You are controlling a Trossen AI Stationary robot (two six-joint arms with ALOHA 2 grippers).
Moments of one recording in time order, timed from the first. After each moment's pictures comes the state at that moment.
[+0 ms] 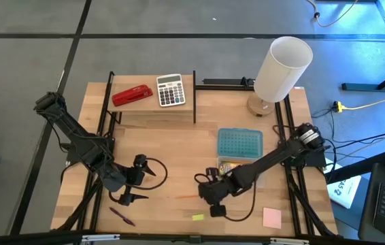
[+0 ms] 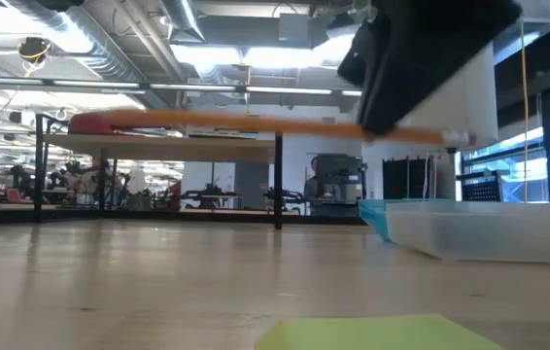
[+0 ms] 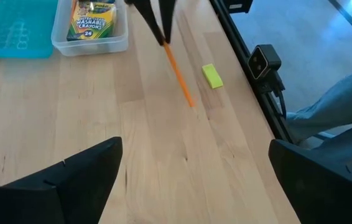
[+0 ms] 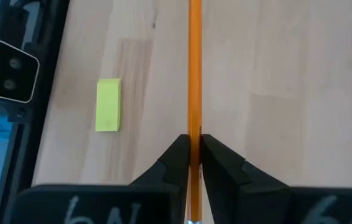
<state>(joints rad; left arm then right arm) -0.75 1.14 0.87 -0.46 -0.38 -0.41 0.50 1.92 1.38 -0.51 0.11 0.39</state>
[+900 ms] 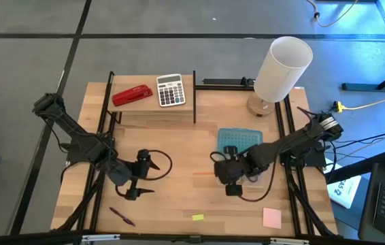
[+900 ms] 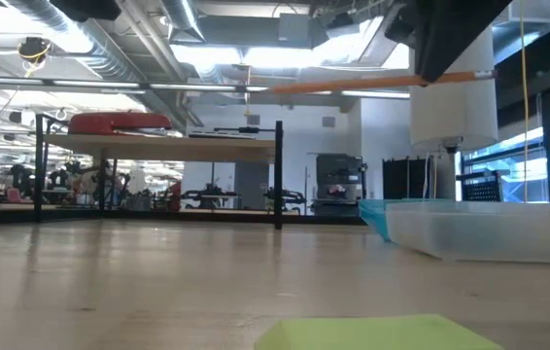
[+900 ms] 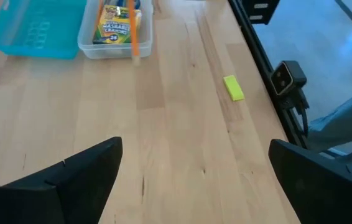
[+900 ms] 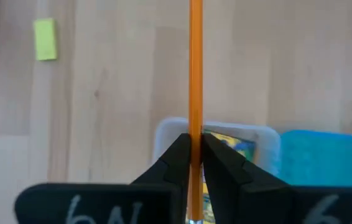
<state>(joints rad) -0.67 1.14 0.87 -0.44 -0.38 -0.41 0.43 1.66 1.37 -0.93 0.16 0.36</state>
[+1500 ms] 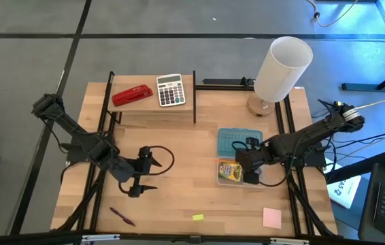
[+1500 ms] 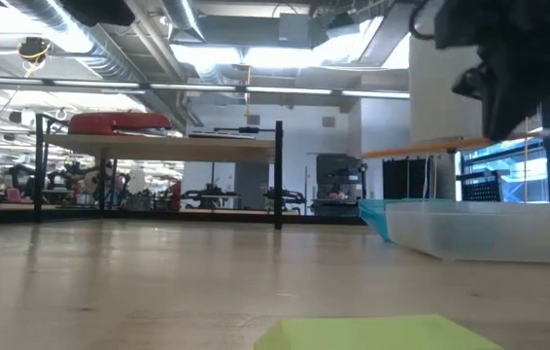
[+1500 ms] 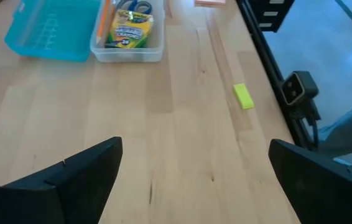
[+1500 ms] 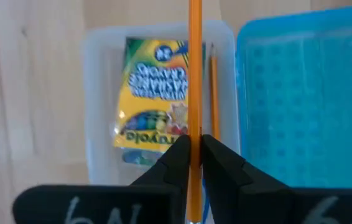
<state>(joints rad) -0.62 1.14 0.87 -0.43 -0.38 -0.41 0.39 1.31 0.91 -0.84 0.17 0.49</state>
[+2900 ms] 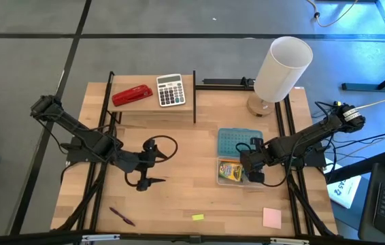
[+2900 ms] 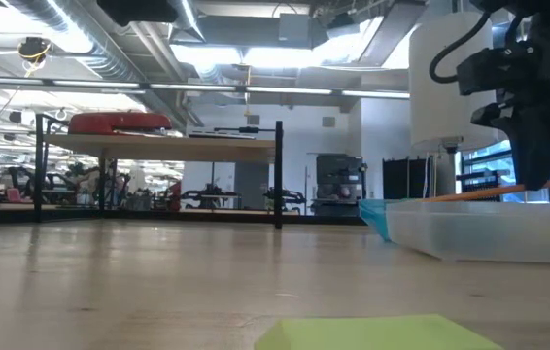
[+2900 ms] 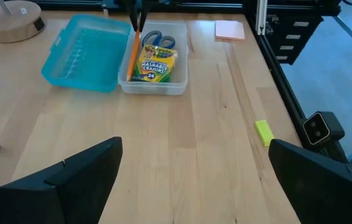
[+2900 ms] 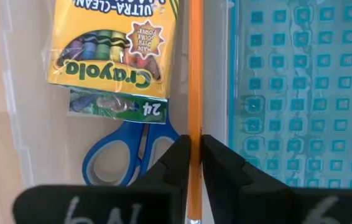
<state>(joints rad) -0.51 1.14 0.87 -0.32 -0.38 -0.33 0.39 1.30 0.76 -0.85 0.17 0.45</state>
